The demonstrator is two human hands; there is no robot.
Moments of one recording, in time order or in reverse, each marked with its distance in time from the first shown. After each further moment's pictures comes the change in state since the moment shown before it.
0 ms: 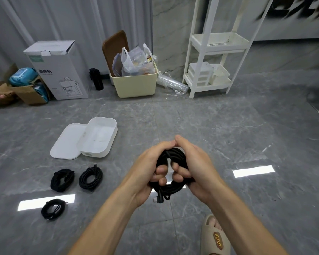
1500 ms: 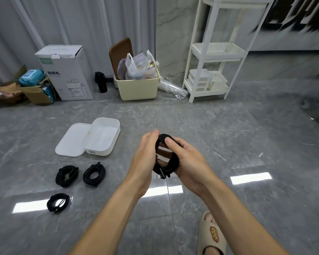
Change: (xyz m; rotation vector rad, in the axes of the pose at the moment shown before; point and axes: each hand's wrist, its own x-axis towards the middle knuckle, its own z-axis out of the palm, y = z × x) left_hand -0.024 -0.006 0.002 0.006 0.334 0.192; right_hand -0.014 0.016 0.016 0.105 -0.077 -0.073
